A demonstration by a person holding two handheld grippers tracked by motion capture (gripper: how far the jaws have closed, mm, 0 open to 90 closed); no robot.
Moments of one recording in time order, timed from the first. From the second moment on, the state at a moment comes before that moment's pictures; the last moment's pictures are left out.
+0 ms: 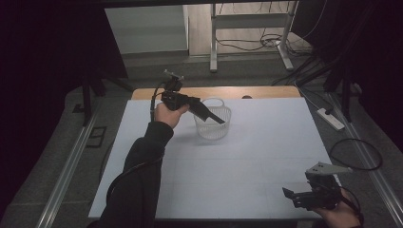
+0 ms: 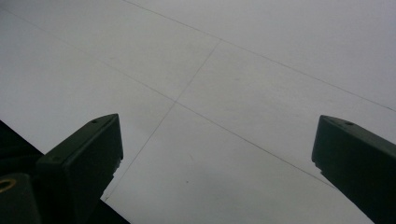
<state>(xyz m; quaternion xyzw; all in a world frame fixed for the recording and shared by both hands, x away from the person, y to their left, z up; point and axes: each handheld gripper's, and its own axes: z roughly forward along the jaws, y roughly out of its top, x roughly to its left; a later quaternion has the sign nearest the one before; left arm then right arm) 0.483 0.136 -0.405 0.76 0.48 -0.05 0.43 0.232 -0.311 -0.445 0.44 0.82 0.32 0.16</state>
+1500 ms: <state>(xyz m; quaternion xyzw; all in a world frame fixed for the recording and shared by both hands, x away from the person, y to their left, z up) 0.486 0.162 -0.437 0.73 0.52 -0.04 0.44 0.232 -0.310 -0.445 0.44 0.83 0.32 0.16</state>
